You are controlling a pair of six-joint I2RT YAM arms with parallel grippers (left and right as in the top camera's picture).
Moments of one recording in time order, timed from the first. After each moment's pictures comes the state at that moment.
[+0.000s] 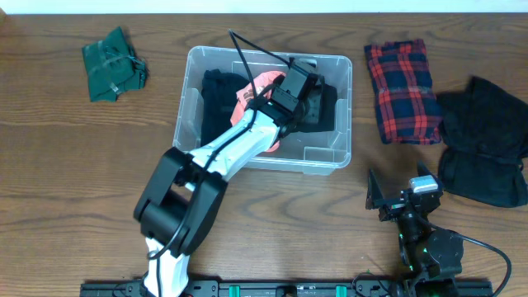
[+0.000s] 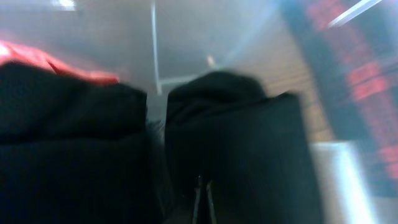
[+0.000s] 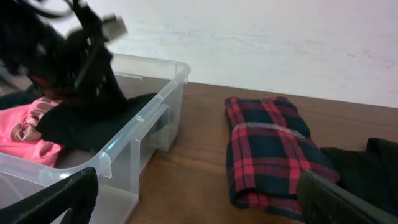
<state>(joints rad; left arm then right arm) -0.63 2.04 1.43 -0.23 0.02 -0.44 0.12 0.01 0.01 -0.07 -0.06 -0.02</state>
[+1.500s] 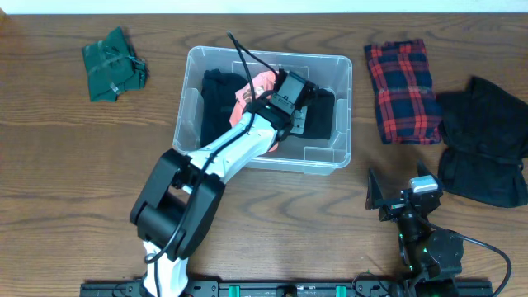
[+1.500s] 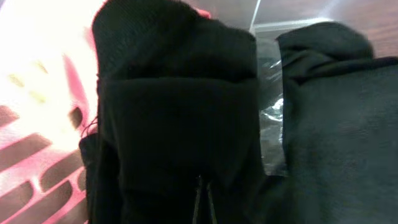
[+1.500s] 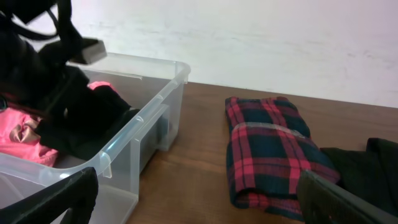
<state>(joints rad) -0.63 2.00 1.39 -0.39 -0.17 -0.38 0.12 0.01 0.01 -0.07 -0.06 -0.02</state>
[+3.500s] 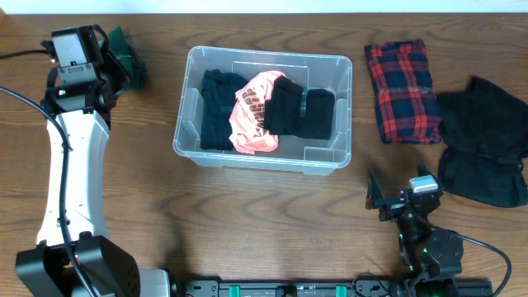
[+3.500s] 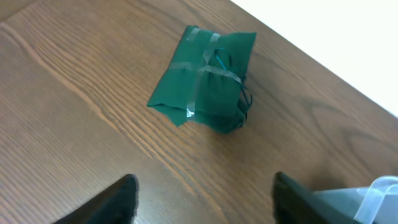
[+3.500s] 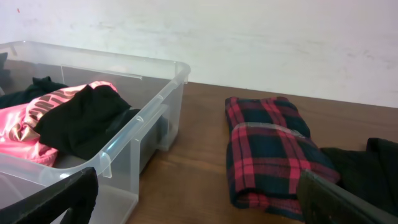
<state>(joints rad) 0.19 1.58 1.42 -0.65 -0.22 -0.44 0.12 0.01 0.01 -0.07 -0.06 -0.02</state>
